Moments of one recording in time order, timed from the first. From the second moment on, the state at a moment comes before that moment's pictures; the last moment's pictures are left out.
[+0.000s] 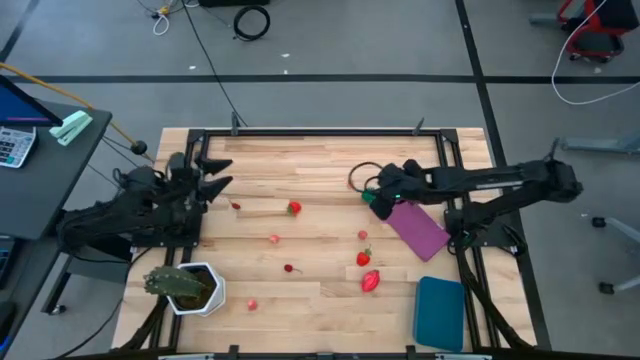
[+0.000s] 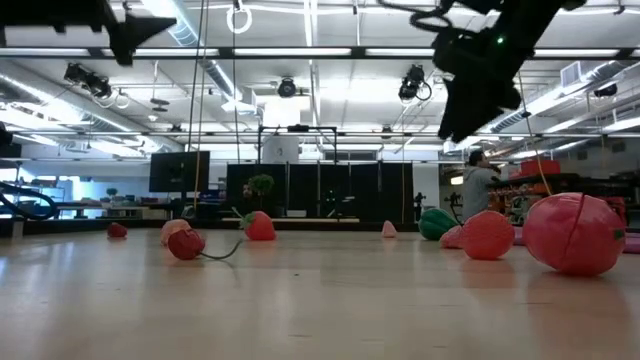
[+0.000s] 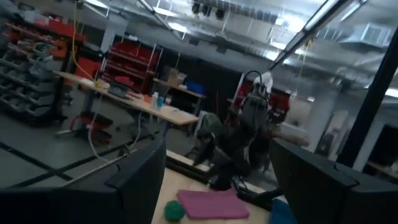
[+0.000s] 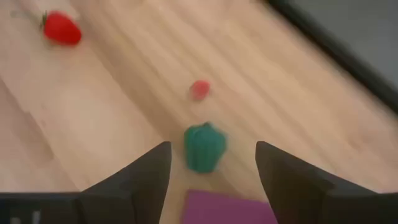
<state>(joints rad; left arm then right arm) 0.25 0.19 0.37 0.07 -0.05 -0.34 -0.05 1.24 0.89 -0.69 0.42 0.56</state>
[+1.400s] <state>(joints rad) 0.25 0.67 0.76 -0.24 -0.16 -0.19 -0.27 1.71 0.91 -0.54 0.22 0.53</state>
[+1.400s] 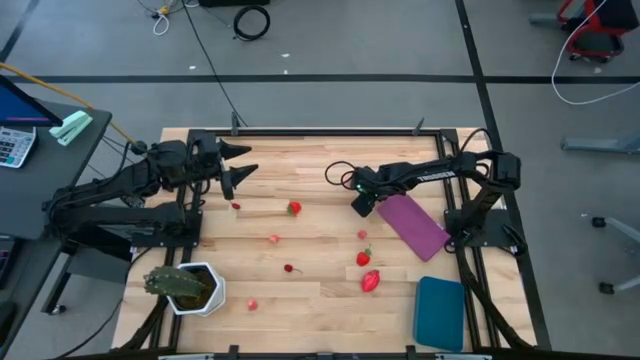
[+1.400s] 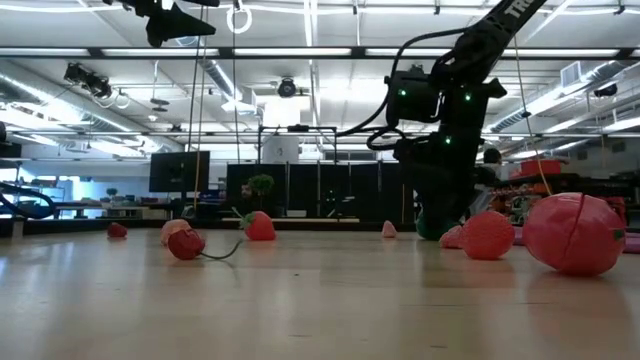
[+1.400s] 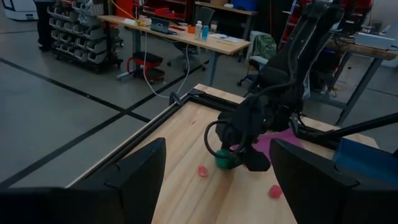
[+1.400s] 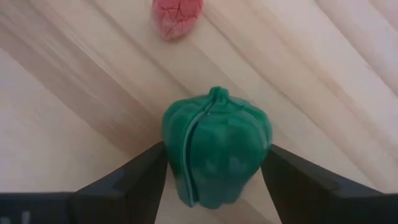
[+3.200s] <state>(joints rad) 0.25 0.67 0.76 -0.25 -0.16 -0.19 0.59 1.26 0.91 -0.81 0.26 1.48</state>
